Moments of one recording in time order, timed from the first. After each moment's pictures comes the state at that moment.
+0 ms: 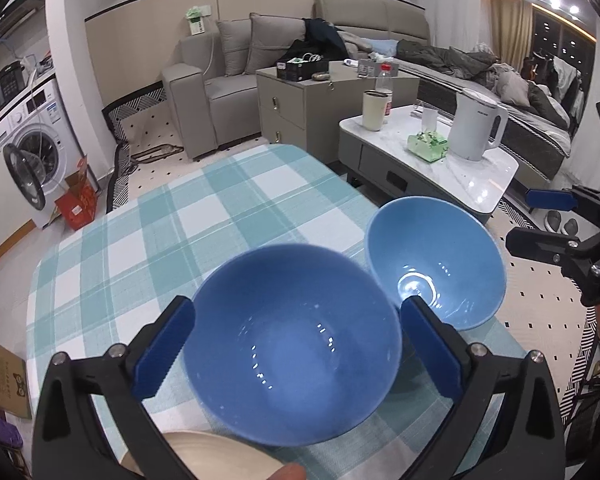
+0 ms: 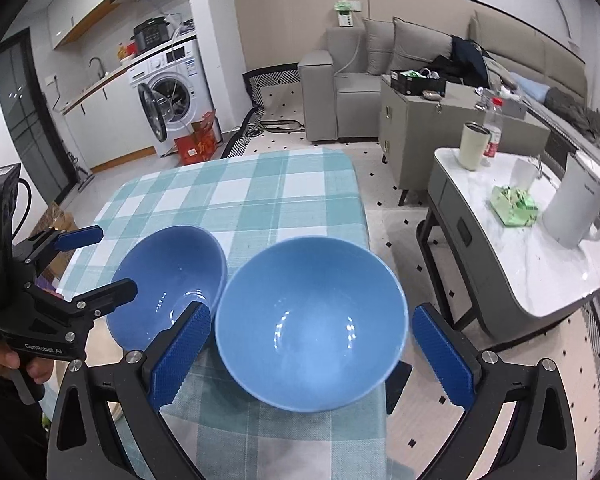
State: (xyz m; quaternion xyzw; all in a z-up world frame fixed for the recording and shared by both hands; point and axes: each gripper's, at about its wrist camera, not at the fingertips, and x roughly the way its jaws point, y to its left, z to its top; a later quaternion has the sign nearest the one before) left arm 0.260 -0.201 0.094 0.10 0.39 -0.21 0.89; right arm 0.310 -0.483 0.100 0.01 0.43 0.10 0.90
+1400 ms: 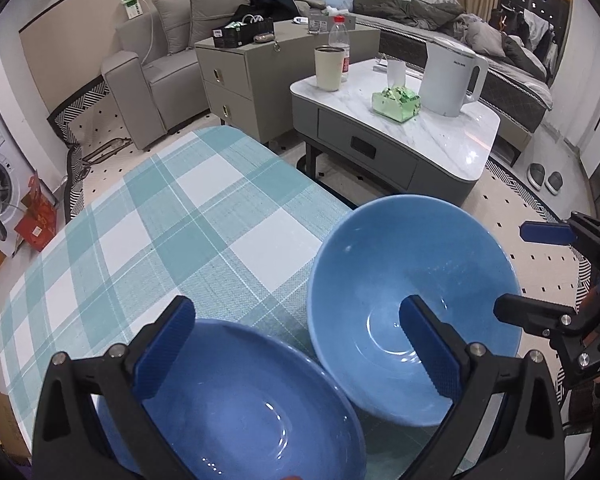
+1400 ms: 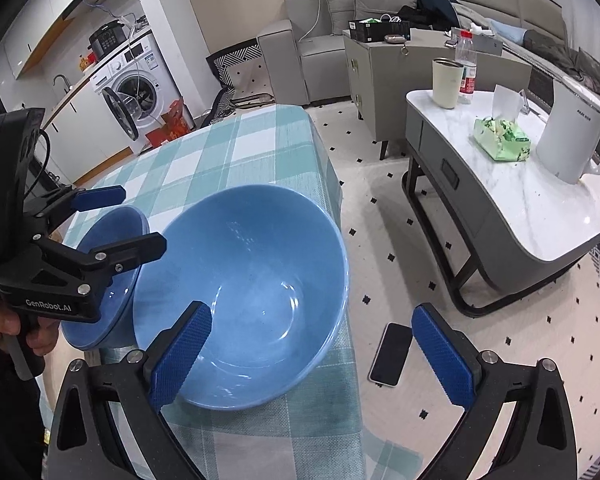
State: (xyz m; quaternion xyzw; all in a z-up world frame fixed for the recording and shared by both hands) left arm 0.331 -0.294 0.053 0.15 0.45 -0.27 0.84; right arm 0.330 -0.535 0.036 0.07 0.48 0.07 0.87
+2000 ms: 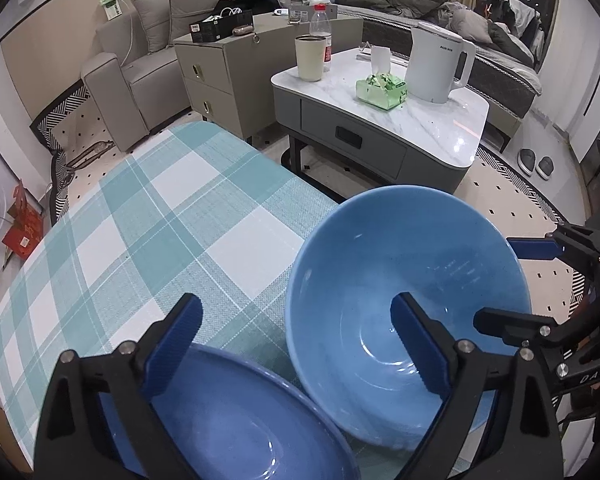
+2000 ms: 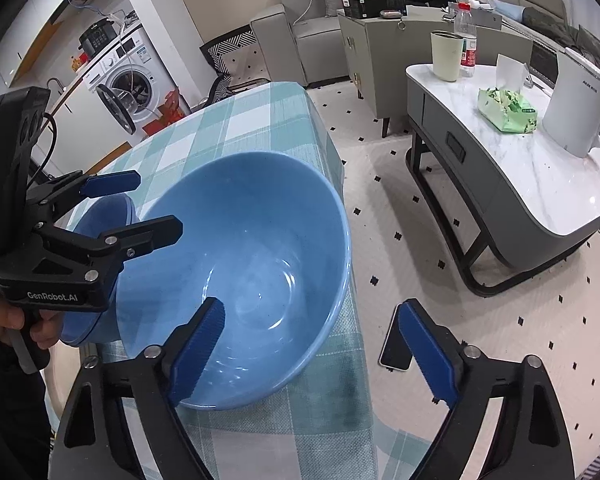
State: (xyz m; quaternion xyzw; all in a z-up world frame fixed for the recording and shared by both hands) left arm 0.338 -0.310 0.037 0.16 0.46 -0.30 0.82; right arm 0.332 -0.535 0.010 0.09 0.51 0.07 0.85
